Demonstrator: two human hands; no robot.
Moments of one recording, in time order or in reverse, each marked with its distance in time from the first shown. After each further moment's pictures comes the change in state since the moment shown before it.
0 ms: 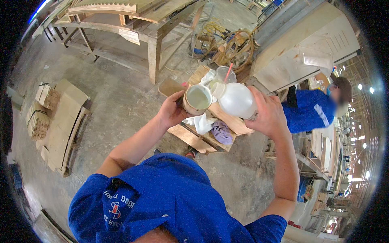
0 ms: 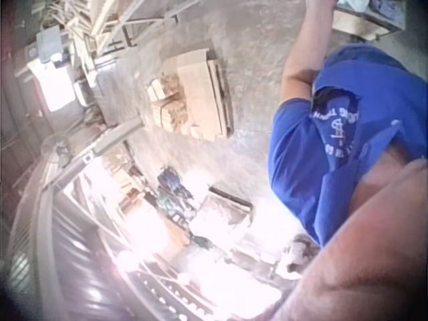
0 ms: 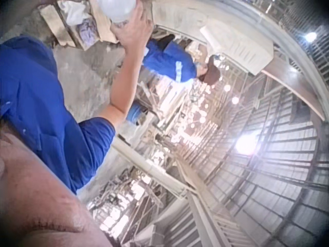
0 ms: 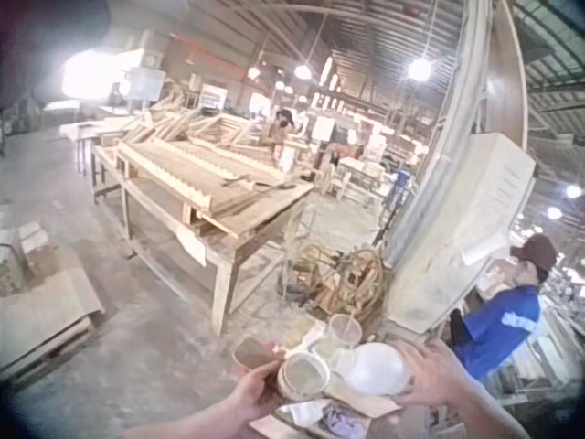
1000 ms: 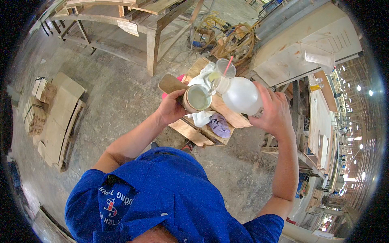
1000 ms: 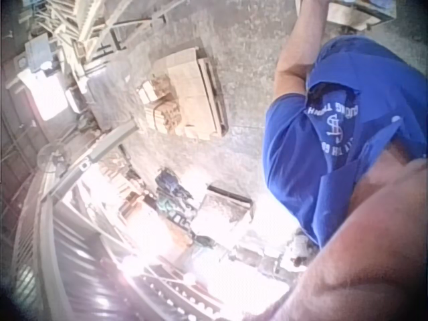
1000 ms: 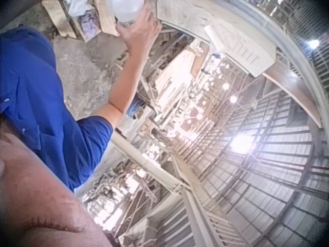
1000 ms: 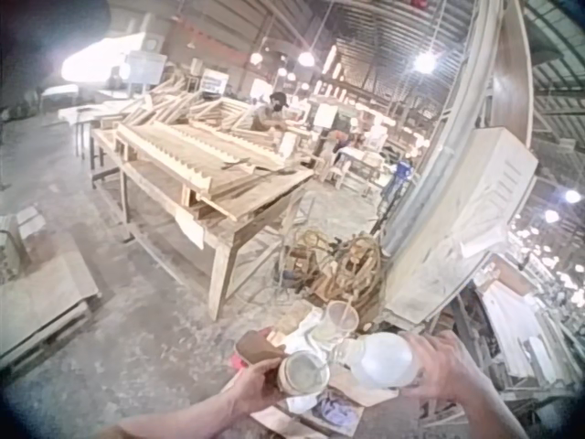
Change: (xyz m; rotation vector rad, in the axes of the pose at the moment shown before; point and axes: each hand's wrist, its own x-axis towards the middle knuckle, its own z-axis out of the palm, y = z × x) left_hand -0.003 -0.012 -0.016 0.057 0.101 0.011; right_hand -0.008 -0.002 -0.009 0.027 0.020 -0.004
